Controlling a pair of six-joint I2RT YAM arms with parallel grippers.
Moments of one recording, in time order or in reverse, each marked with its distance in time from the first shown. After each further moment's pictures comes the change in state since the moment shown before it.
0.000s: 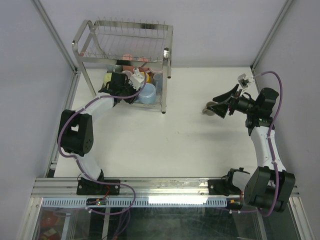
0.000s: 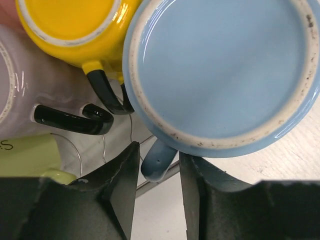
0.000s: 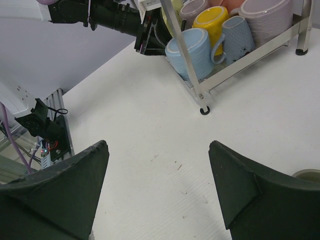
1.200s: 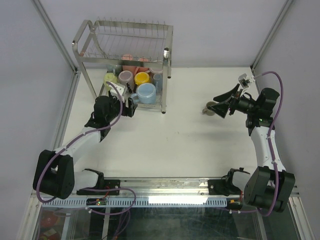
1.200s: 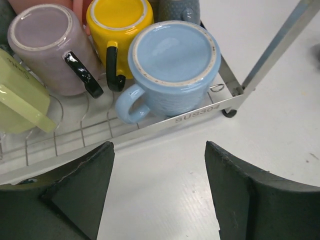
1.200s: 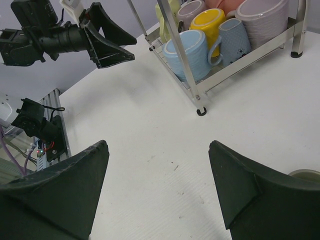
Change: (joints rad) left arm 0.000 -0.502 -0.584 0.535 -0.049 -0.418; right arm -0.007 0.000 -0.003 0.017 0.000 -0.002
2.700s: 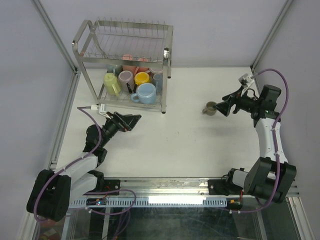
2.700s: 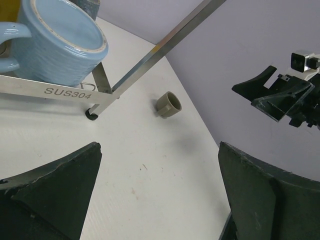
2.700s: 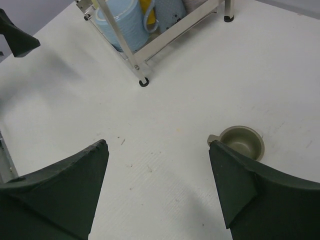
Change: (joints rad) left arm 0.000 -0.256 -0.492 0.623 0.172 -0.899; right arm -0.060 0.085 0.133 -0.436 0.154 -0.460
